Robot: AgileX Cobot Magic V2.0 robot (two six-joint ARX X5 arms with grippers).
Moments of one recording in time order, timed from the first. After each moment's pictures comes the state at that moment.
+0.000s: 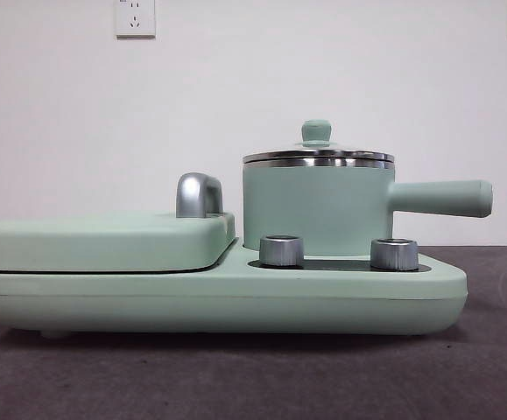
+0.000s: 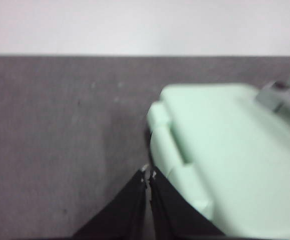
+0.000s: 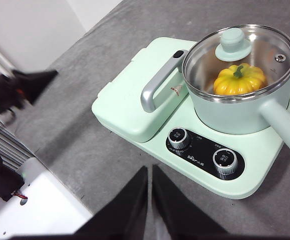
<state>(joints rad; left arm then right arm) -0.05 0.18 0.20 -0.21 0.15 -0.04 0.55 0.52 0.94 -0.86 -0.31 0.28</state>
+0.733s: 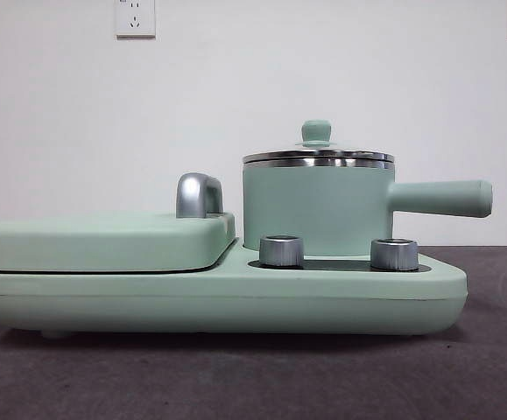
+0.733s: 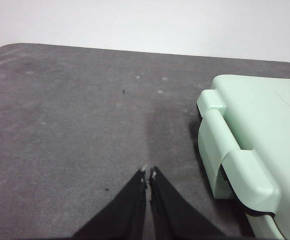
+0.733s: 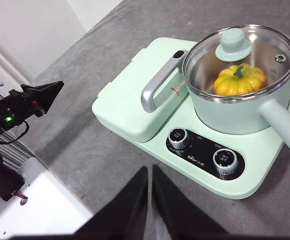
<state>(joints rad) 0.03 0.00 0.03 -0.18 0.07 -0.06 0.55 0.52 0.94 -0.86 -0.31 0.28</state>
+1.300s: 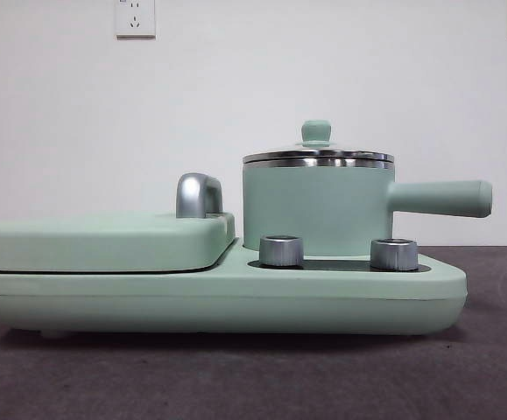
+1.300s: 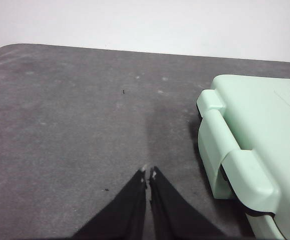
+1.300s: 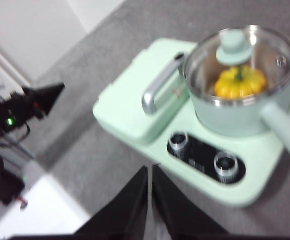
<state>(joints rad) 0.03 0.00 0.03 -0.18 0.07 -0.06 0.54 0.51 0.92 -0.82 -0.31 0.28</state>
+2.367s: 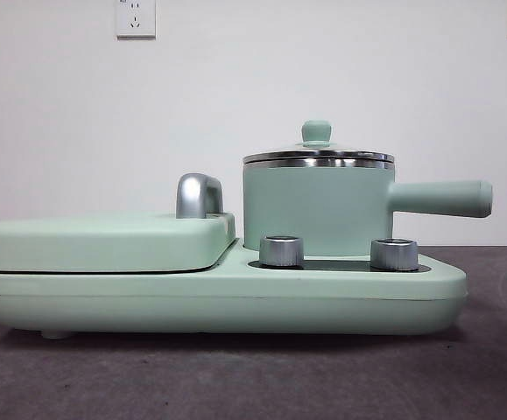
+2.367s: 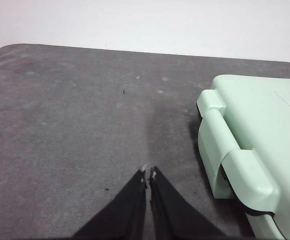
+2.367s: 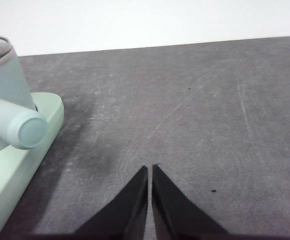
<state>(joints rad) 0.03 0.00 0.03 -0.18 0.07 -0.06 0.04 0.01 0.02 -0.17 -0.01 0.12</state>
